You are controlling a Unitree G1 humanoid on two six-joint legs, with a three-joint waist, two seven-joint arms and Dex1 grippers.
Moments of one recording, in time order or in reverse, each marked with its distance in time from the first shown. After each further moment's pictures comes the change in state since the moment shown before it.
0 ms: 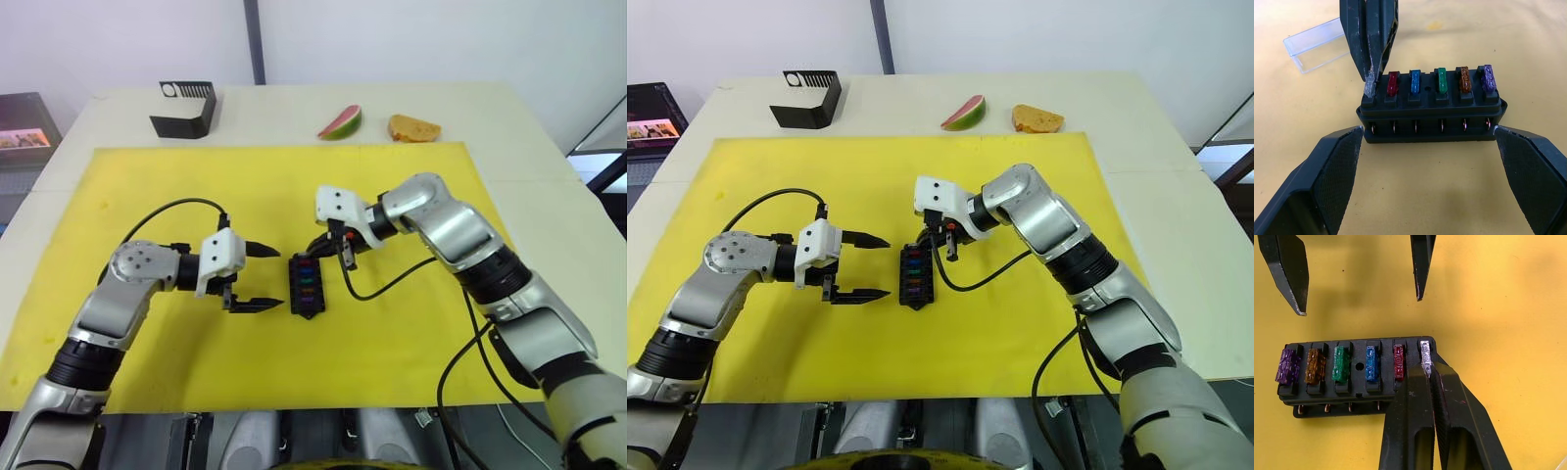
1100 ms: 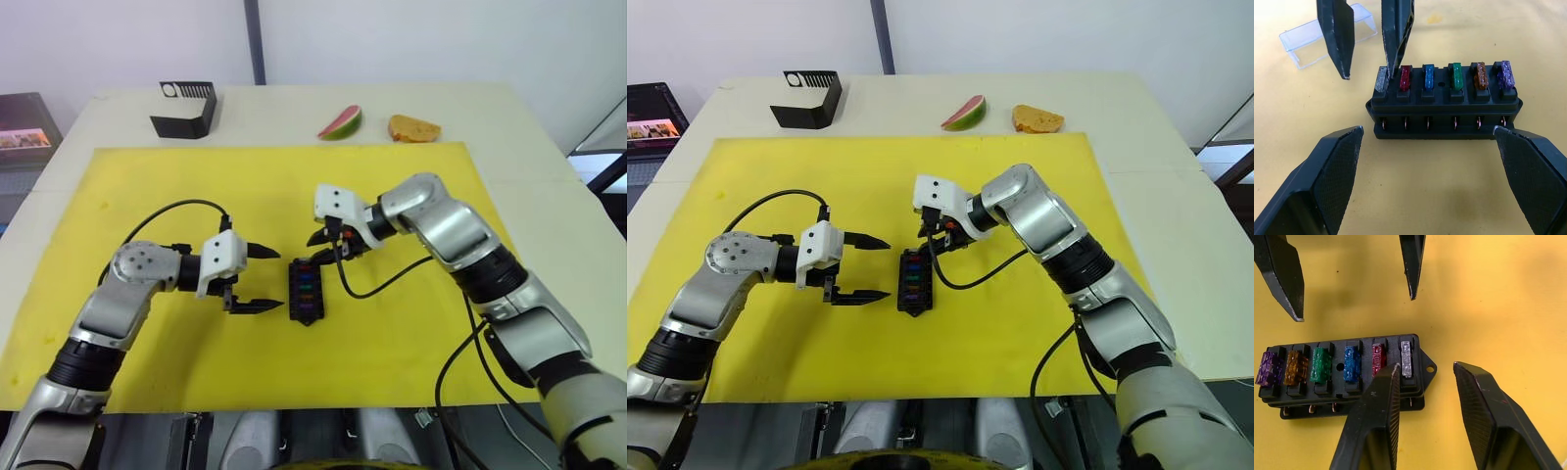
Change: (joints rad) left arm 0.000 0.000 -0.007 0.000 0.018 -0.002 0.001; right arm -0.019 0.023 -0.023 -0.004 -0.007 0.095 0.010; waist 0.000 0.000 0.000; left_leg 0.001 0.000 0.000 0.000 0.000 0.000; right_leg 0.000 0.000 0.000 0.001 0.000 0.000
